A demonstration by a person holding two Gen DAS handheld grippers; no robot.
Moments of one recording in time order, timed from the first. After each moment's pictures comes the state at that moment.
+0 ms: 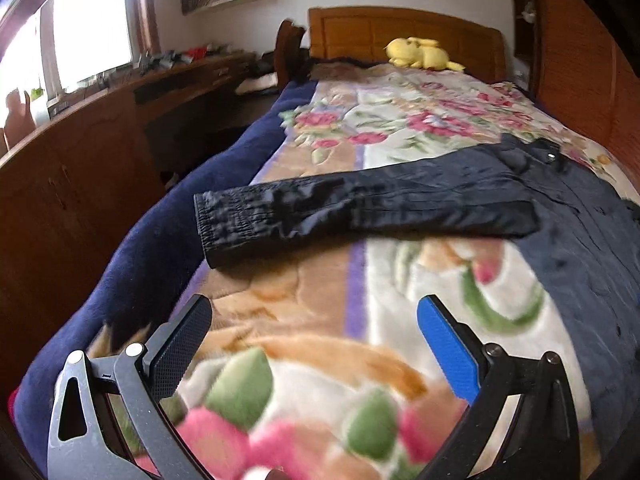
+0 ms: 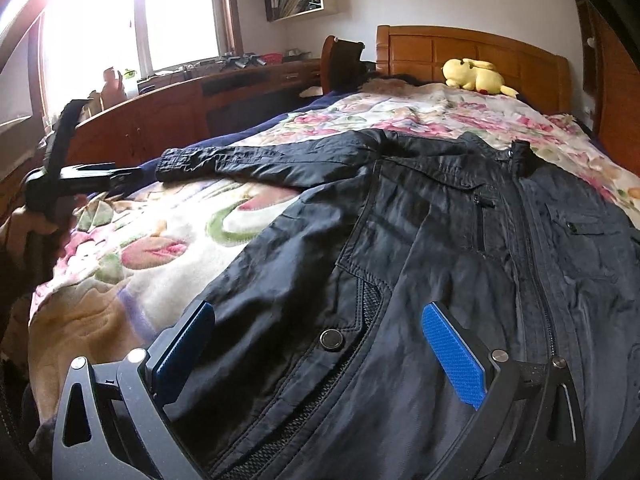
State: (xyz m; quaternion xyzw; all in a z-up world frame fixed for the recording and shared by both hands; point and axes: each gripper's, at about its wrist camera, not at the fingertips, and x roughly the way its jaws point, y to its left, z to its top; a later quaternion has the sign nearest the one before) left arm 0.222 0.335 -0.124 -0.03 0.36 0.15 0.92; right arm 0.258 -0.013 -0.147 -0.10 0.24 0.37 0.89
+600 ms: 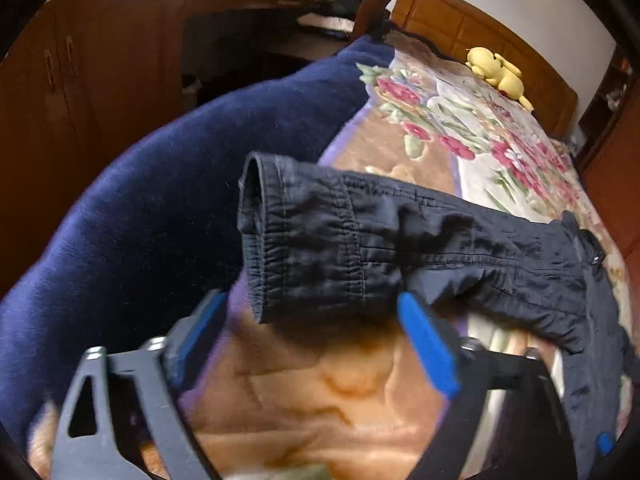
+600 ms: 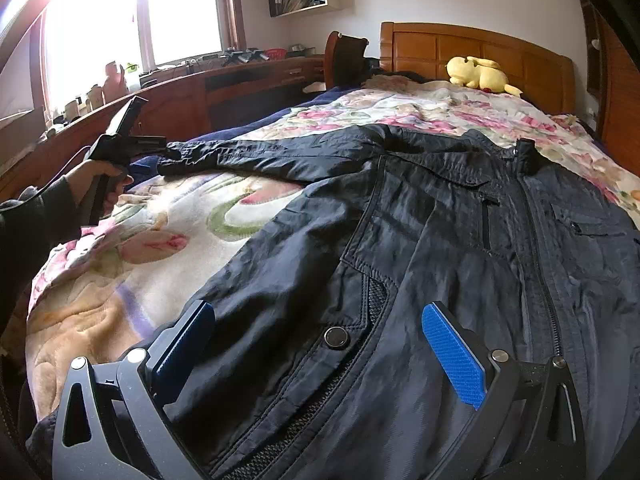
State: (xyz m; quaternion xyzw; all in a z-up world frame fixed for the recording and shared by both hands) left arm 0.289 0.454 -0.170 -0.23 0.41 0.17 0.87; right arm 0.259 -0.006 -0.149 -0.10 0.25 0.37 0.89
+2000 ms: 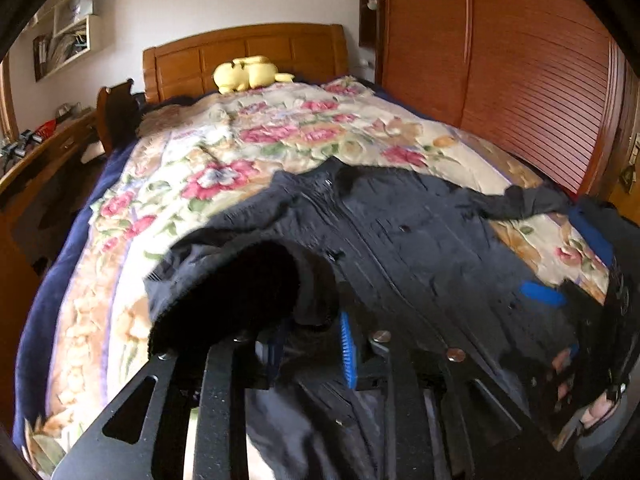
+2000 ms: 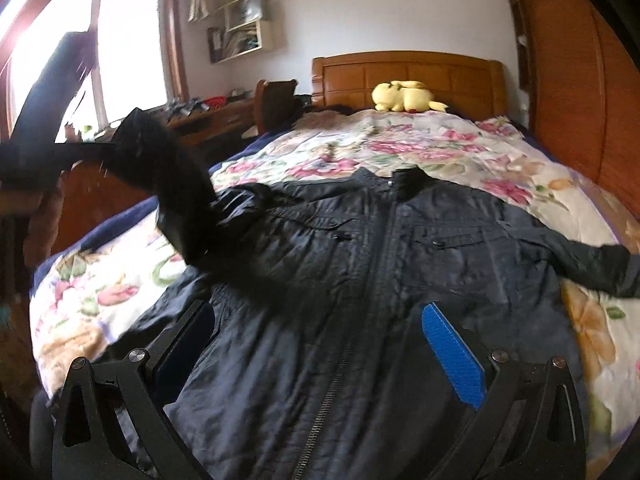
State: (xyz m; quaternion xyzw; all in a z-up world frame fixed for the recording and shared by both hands) left arm 0.276 0.052 0.000 0.02 0.35 -0.10 0.93; right arm 0.257 -0.159 -0.088 -0.02 0.22 0.29 0.93
